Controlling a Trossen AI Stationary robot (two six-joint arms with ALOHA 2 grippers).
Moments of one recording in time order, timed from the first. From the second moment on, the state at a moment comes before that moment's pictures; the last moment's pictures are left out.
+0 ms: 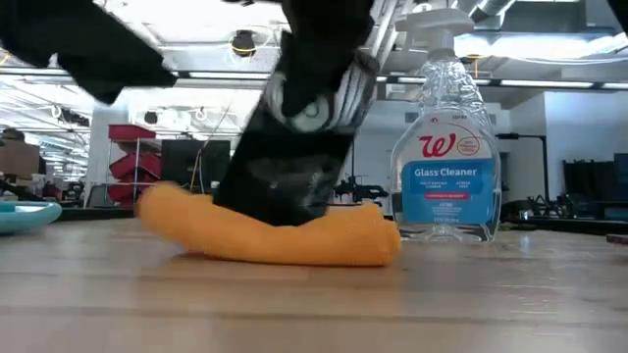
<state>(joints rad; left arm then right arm) -0.75 1.36 0.53 0.27 -0.78 -0.55 0.27 2.17 1.95 -0.96 -0.03 0.08</state>
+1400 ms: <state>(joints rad) -0.50 1.82 0.85 0.04 -0.38 -0.40 0.29 2.10 1.95 -1.07 0.01 0.07</state>
